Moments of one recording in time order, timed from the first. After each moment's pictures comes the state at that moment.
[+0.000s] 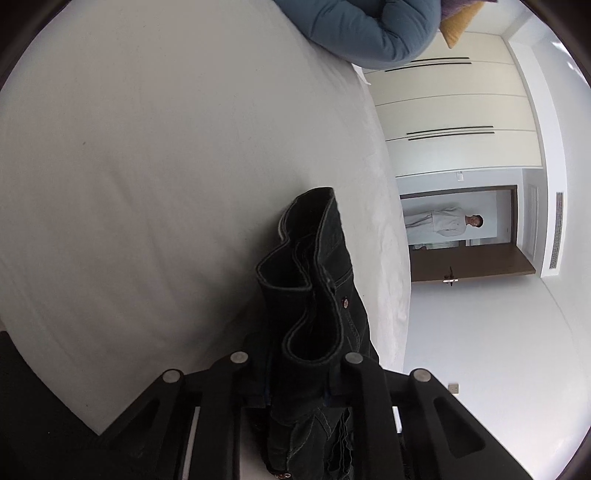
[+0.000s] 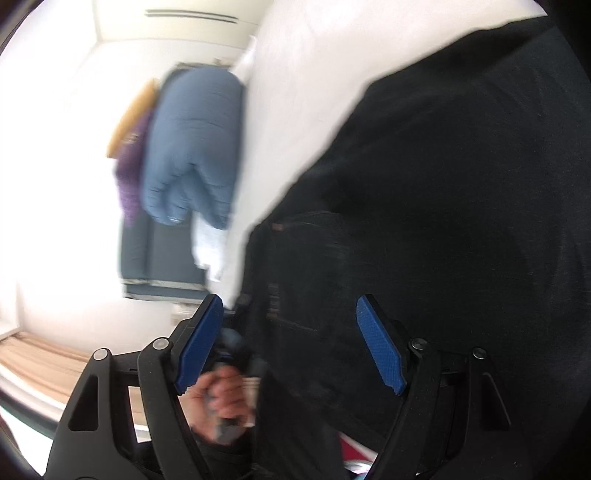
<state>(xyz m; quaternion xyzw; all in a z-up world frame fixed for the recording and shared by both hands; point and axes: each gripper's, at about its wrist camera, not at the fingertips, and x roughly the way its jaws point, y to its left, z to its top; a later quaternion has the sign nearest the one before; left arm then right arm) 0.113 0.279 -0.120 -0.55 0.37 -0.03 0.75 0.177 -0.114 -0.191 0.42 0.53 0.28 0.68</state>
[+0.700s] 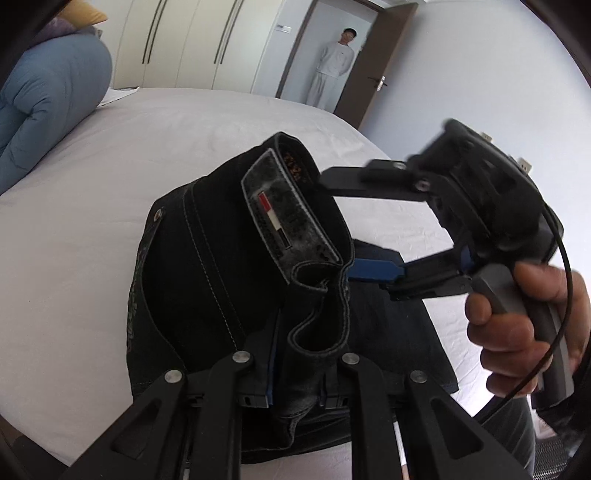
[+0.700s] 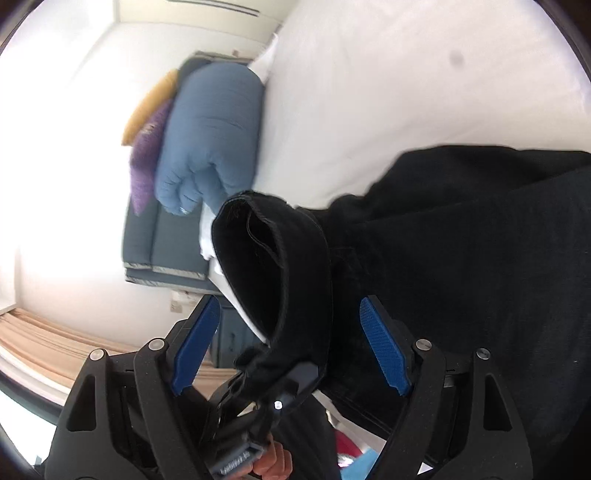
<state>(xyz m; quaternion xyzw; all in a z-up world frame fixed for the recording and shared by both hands) 0.097 -0.023 -0.025 -0.05 0.40 -0.21 0.89 0.209 -0.156 -0.114 0.40 0.52 0.33 0.68</state>
